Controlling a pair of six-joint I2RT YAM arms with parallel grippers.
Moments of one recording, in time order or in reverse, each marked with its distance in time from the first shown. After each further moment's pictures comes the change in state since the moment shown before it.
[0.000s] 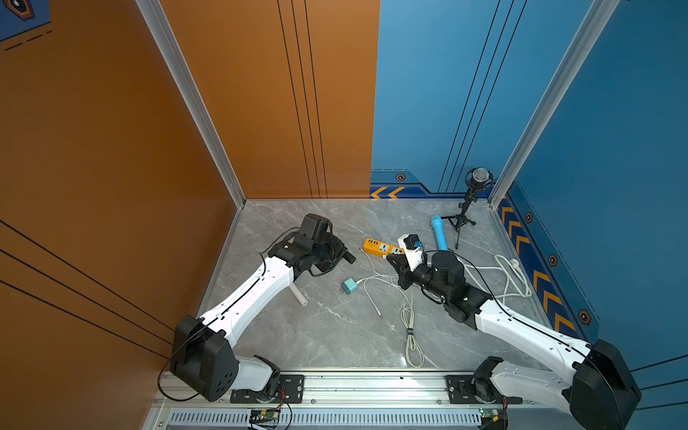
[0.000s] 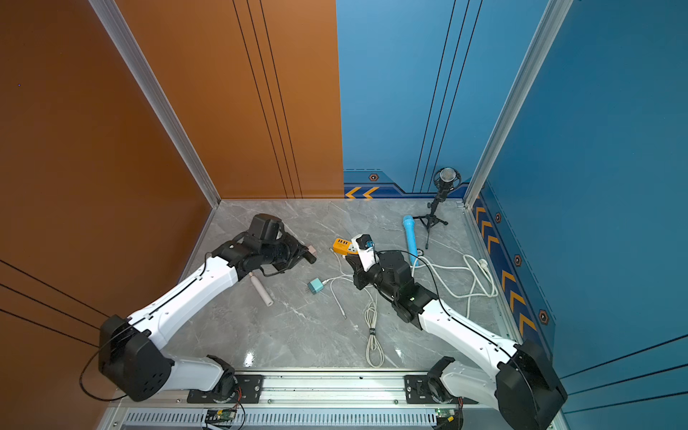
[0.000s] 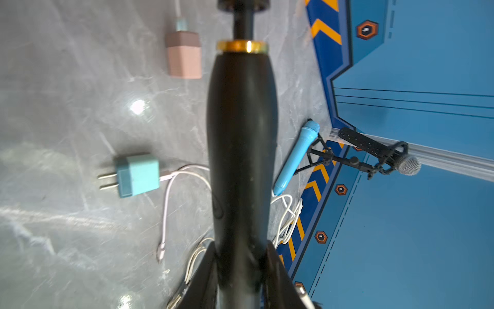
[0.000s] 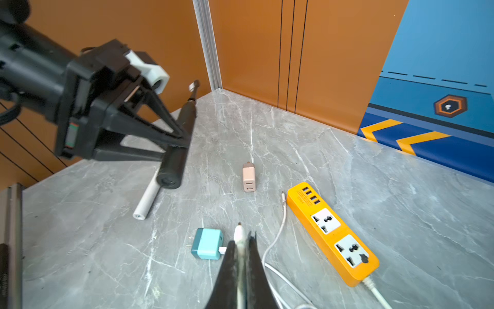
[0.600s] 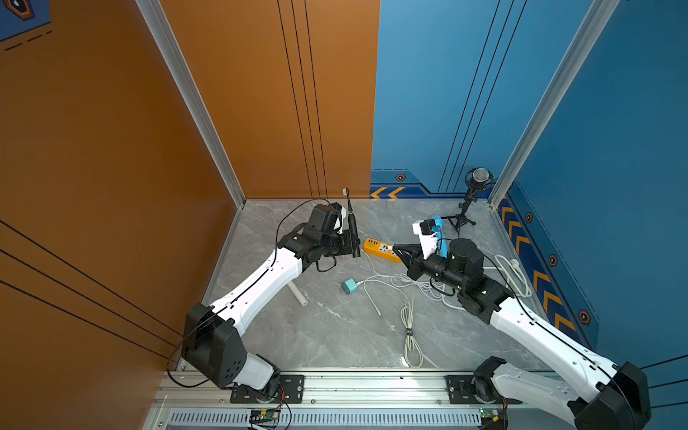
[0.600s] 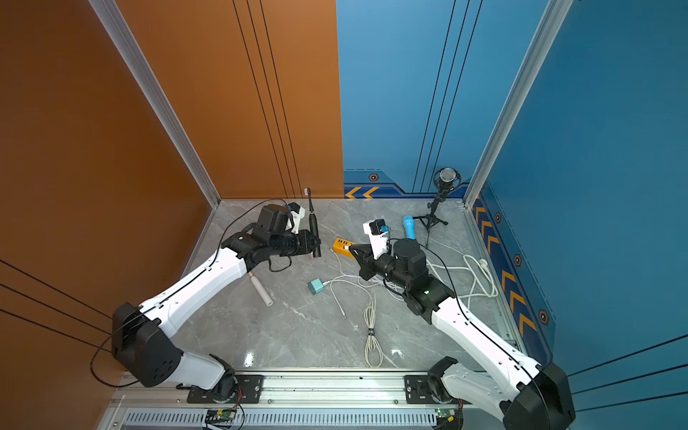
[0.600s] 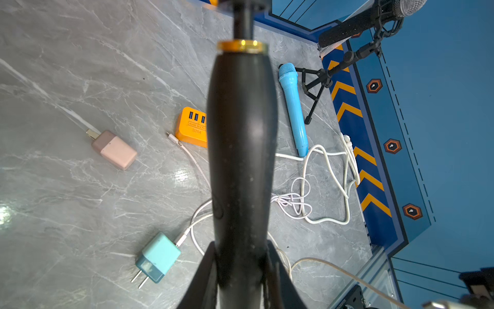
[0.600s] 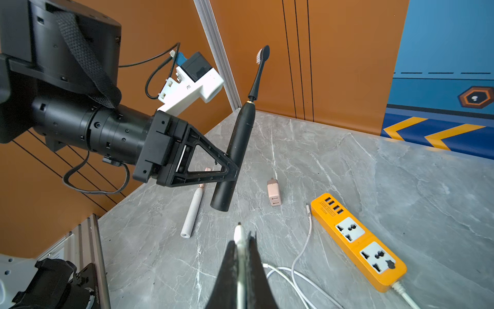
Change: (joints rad) left arm -0.025 0.055 0.053 0.017 -0.008 0.575; right arm -0.077 -0.071 0.134 -0.180 -0.122 0.140
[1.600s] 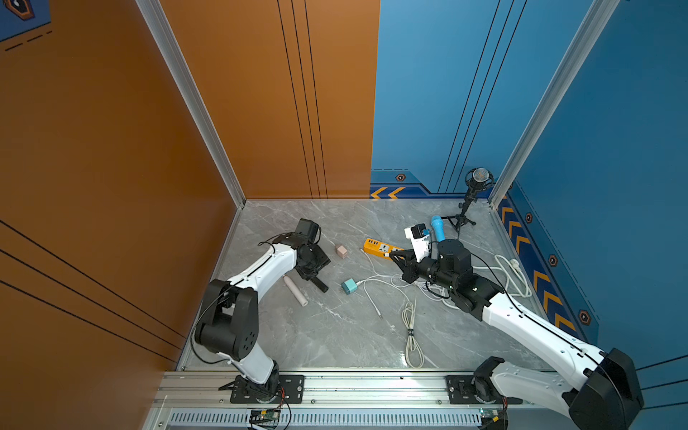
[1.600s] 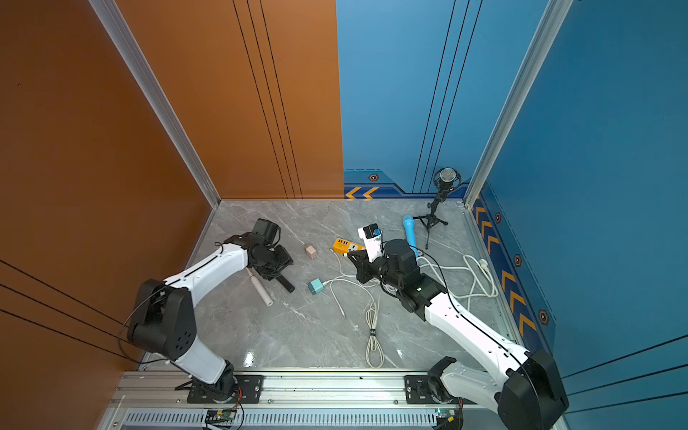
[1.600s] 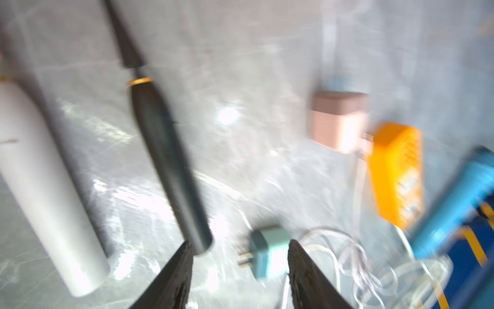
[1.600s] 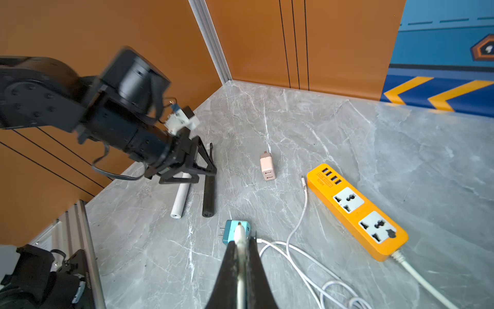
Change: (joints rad) left arm 0.205 0.066 -0.114 -0.132 -0.027 -0.273; right arm -0.010 0.087 0.002 -0.035 -0.010 0.049
